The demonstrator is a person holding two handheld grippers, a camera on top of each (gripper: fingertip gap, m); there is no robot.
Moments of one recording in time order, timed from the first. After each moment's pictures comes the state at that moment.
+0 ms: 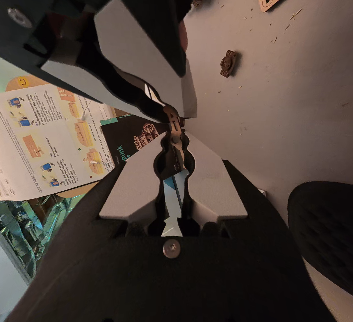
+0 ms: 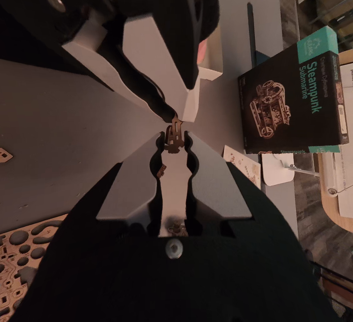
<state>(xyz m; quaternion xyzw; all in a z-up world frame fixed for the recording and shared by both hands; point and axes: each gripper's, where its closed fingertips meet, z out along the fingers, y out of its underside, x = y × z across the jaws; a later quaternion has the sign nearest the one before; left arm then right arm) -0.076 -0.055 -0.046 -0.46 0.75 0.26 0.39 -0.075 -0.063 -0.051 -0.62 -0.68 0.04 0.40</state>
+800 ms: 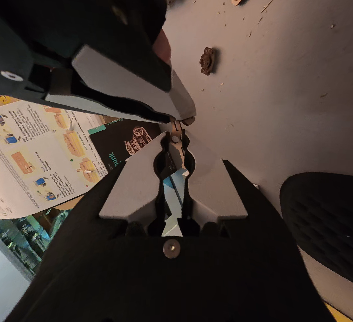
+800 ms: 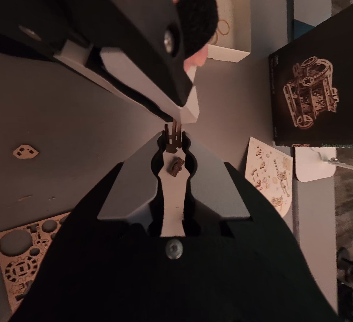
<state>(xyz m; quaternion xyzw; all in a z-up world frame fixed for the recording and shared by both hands) -0.076 -0.061 -0.066 -0.44 0.78 0.27 0.35 -0.074 -0.071 -0.075 -0.66 -0.67 0.07 0.33</state>
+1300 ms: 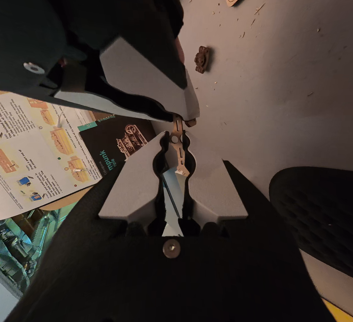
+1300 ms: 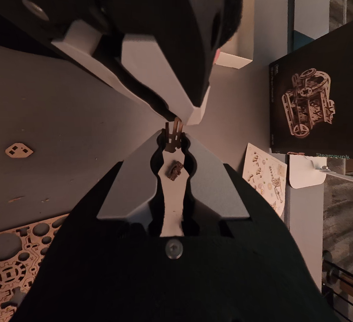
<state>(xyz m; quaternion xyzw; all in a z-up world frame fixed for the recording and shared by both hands) -0.081 -0.065 -0.066 -0.46 0.78 0.25 0.34 -0.080 -0.074 -0.079 -0.64 -0.69 0.05 0.33</state>
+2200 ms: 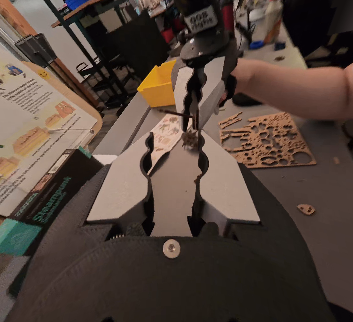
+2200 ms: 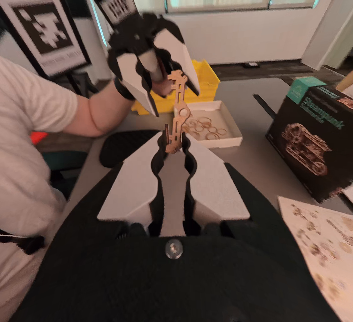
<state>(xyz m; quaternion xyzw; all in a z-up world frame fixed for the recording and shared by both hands) -0.070 -0.080 0.063 -0.55 0.57 -0.26 0.56 -0.062 -0.084 0.045 -0.59 -0.51 0.43 0.46</state>
